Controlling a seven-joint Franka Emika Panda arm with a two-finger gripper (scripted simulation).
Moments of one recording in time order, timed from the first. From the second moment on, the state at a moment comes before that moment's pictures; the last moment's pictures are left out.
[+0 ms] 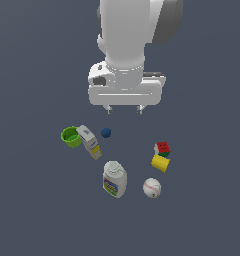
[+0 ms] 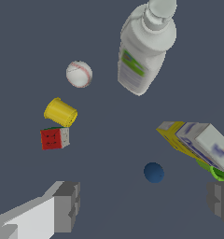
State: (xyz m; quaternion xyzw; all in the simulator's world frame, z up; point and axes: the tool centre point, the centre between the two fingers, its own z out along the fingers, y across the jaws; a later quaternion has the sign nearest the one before) arm -0.004 0.016 0.311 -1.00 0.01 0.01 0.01
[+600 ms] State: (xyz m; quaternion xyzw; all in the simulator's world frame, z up) arm -0.001 0.040 0.304 -1.00 -0.02 0.01 0.01
